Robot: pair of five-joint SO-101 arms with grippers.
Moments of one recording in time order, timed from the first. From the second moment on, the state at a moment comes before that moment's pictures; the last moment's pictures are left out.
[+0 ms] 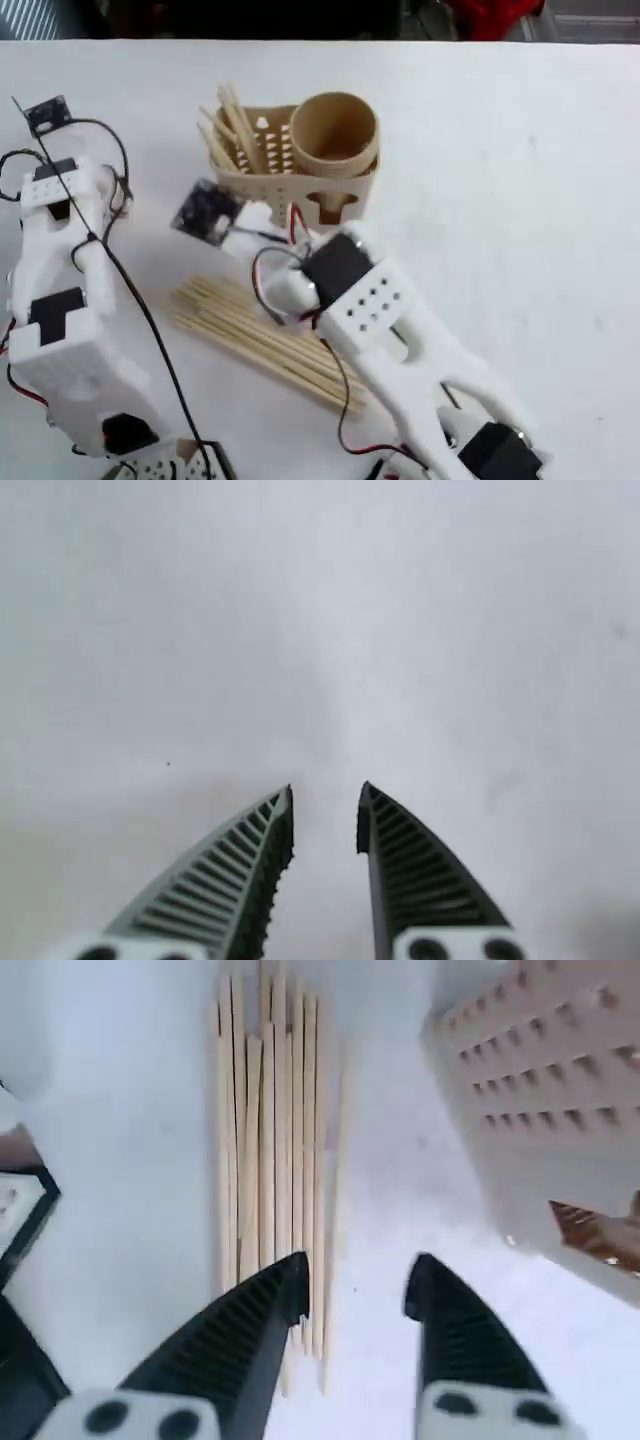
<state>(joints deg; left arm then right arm) -26.4 21.1 6.4 51.9 10.7 -47.0 -21.3 18.5 83.3 23.4</state>
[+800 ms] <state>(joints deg) -26.4 21.1 6.6 51.8 10.7 -41.1 -6.9 46.4 43.0 29.1</state>
